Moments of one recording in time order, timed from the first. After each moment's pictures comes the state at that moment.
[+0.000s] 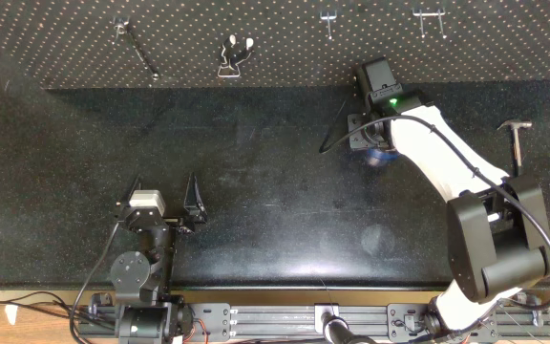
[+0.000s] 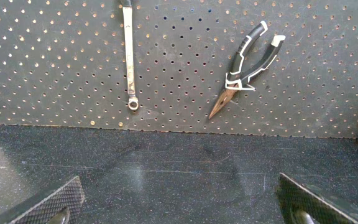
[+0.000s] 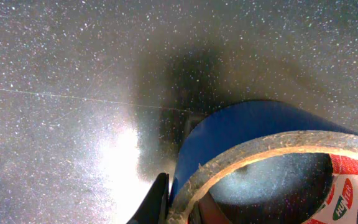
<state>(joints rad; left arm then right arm) 0.00 0.01 0.01 -0.07 0.00 -0.07 0.31 1.83 1.22 -0.68 -0.02 0.24</state>
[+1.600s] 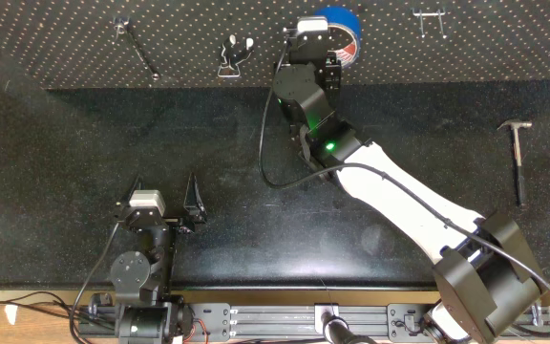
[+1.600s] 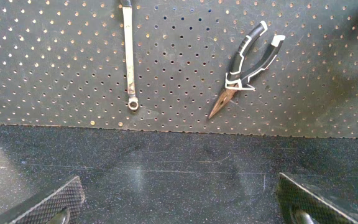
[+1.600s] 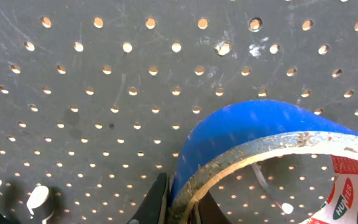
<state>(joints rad) 0.00 0.01 0.01 -0.07 0.00 -0.07 0.67 1.74 1.23 0.25 0.66 0.17</state>
